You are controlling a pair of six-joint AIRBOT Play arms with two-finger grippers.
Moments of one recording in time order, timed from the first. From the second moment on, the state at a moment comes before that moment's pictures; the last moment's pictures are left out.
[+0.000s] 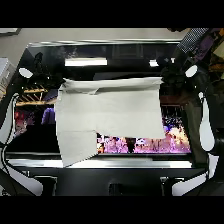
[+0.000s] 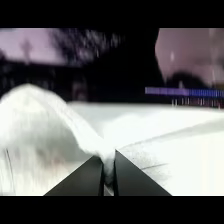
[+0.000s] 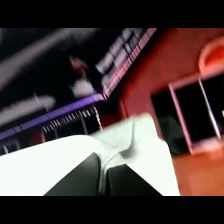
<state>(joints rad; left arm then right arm) 0.11 -1.89 1.75 0.95 -0.94 -1.28 -0.10 -1.78 1.68 -1.20 0.86 1.73</state>
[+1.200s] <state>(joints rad) 0.12 -1.93 1.76 1.09 -1.29 -1.33 -0.10 -1.88 1.67 -1.28 1.31 1.74</state>
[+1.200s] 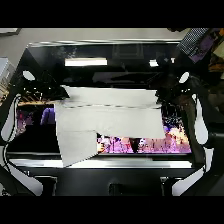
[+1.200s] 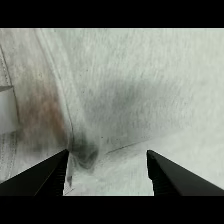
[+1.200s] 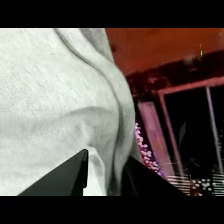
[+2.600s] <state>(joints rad) 0.49 -0.93 0.41 0.92 -1.18 -1.31 -0.51 -1.22 1.13 -1.01 1.46 1.49</state>
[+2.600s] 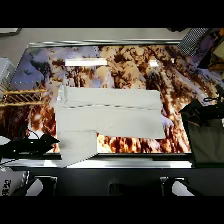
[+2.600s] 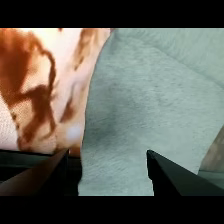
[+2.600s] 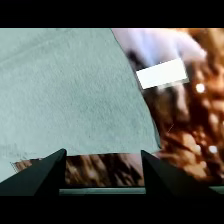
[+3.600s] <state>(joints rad) 0.35 -1.10 0.35 0.81 -1.08 -1.28 -0.51 -1.22 1.10 -0.91 1.39 1.48</state>
